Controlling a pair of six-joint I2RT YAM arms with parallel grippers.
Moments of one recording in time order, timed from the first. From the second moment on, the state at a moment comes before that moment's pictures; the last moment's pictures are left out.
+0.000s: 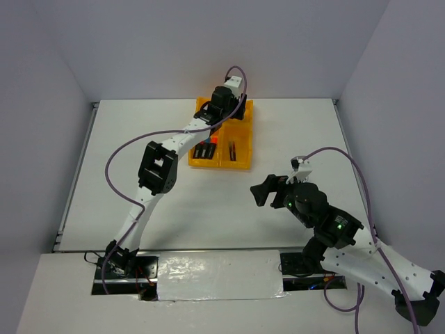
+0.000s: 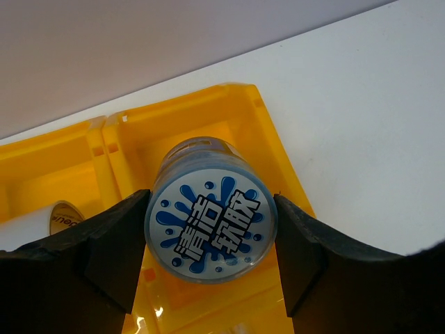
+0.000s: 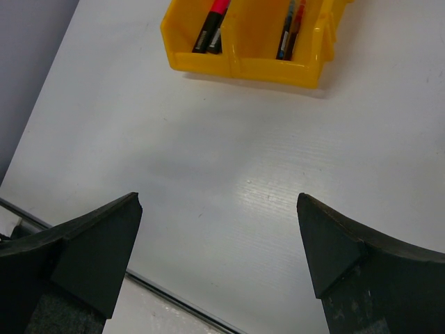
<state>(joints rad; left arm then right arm) -0.53 2.52 2.27 -0.07 -0.06 -0.13 0.86 0.54 0.60 -0.42 0.35 0.62</state>
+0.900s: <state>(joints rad) -0.55 2.52 2.19 -0.10 -0.30 -0.12 0.86 0.53 0.60 -0.42 0.34 0.61</state>
